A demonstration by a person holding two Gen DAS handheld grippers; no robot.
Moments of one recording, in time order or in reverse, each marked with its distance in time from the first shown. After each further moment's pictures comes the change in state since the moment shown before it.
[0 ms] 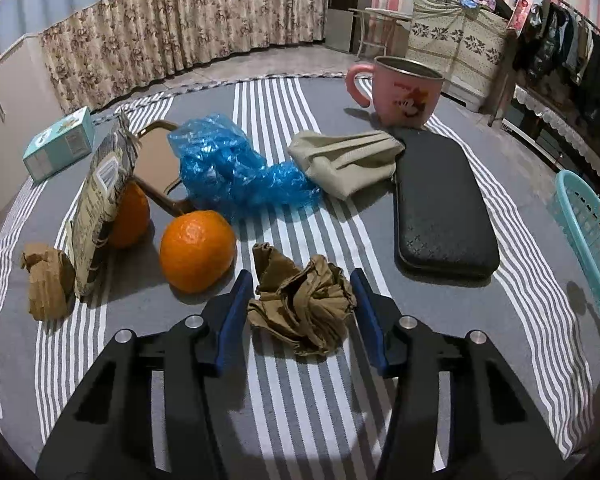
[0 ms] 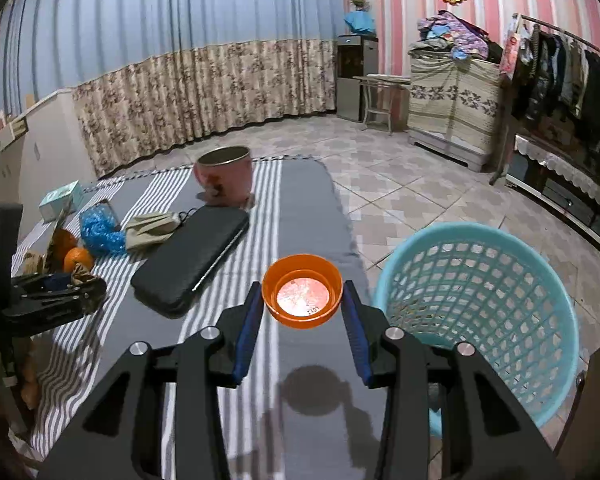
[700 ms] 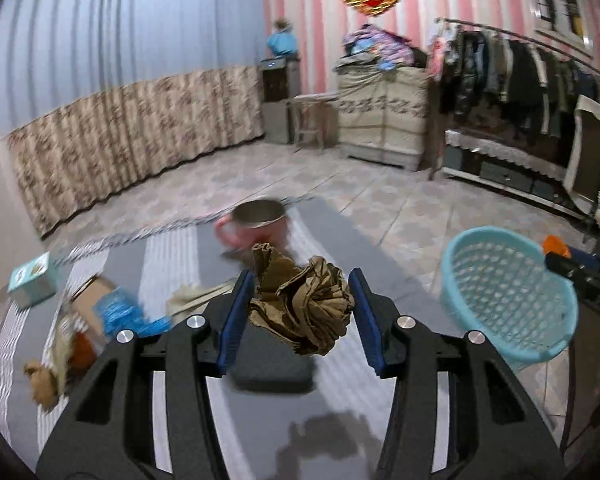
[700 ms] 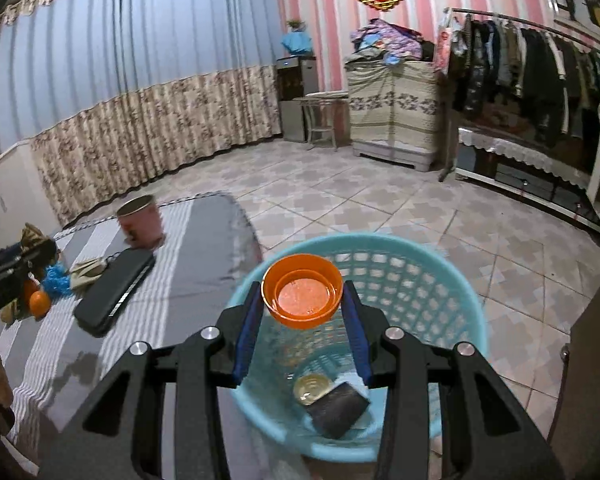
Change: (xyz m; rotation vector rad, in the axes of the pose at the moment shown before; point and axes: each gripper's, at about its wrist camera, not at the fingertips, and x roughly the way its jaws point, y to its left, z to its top) left arm -0.086 -0.136 0.035 0.200 -0.361 -0.138; right arm -0.037 -0.111 -0.004 0.149 -0.094 -0.136
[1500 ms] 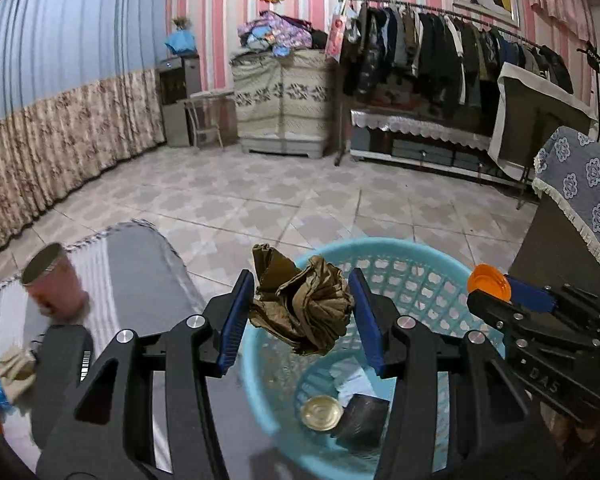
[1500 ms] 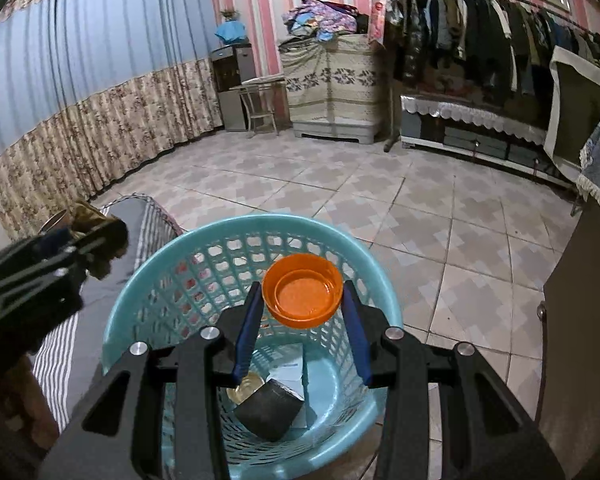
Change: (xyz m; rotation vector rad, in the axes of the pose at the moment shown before) left arm 0.093 -0.158 0.015 0.121 0.050 -0.289; right arm 0.036 -0.079 -0.008 0.139 0.059 -0.156
